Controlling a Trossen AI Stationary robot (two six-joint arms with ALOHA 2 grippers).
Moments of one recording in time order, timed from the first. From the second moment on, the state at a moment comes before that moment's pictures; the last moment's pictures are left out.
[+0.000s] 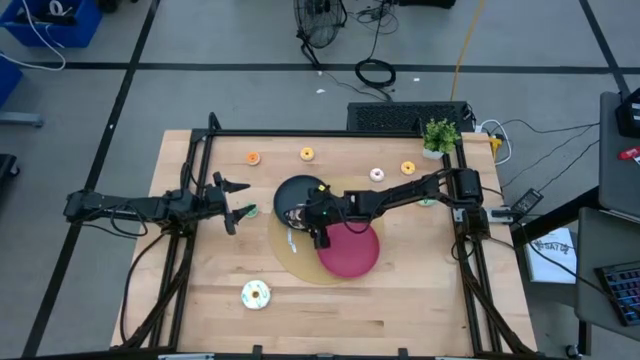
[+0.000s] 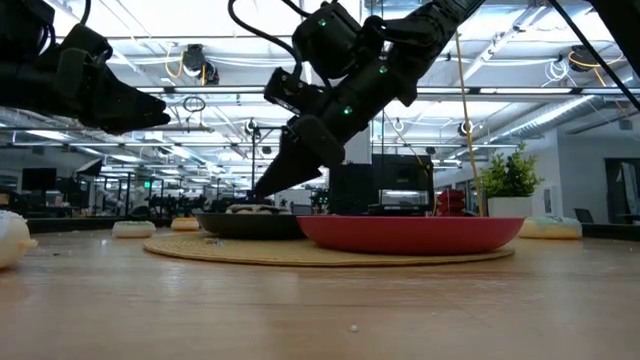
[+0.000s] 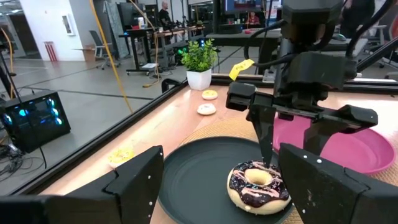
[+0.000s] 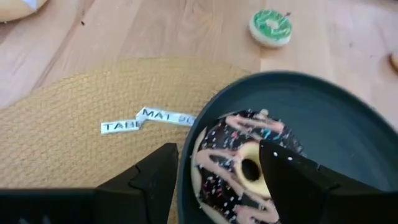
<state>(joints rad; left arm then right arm) -0.04 0.21 0.01 0.14 -0.37 0.02 -0.02 2.02 1.26 0.06 0.00 -0.24</state>
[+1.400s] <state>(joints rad) -0.04 0.21 0.01 0.14 -0.37 0.02 0.02 1.87 1.22 -0.14 -0.03 -0.07</state>
